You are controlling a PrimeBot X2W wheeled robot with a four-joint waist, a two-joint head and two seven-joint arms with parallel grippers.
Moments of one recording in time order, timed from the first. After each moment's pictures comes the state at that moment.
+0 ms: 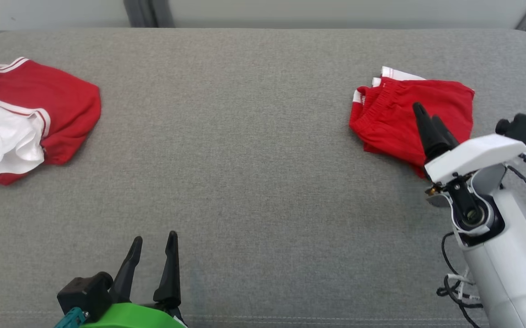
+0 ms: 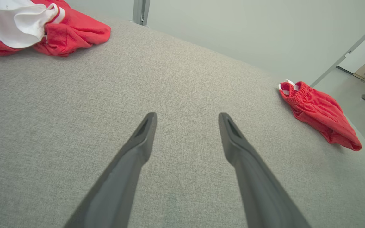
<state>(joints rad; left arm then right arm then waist) 0.20 0.06 -0.26 -0.23 -0.49 0.12 -0.04 -0.39 -0.17 0.21 0.32 0.95 -0.08 0.04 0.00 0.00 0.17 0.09</state>
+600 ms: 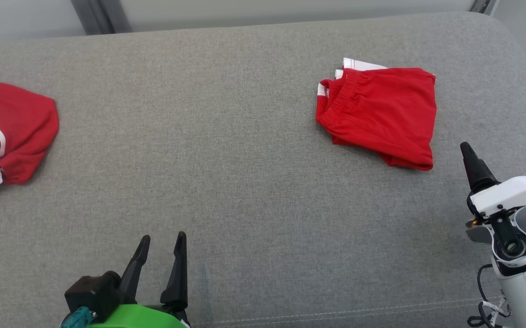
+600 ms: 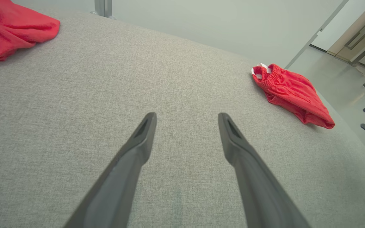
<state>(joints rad) 0.21 0.07 -0.29 -0.28 -0.46 0.12 0.00 -0.22 -0.23 0.09 0.35 1.05 -0.07 0.04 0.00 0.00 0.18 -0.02</state>
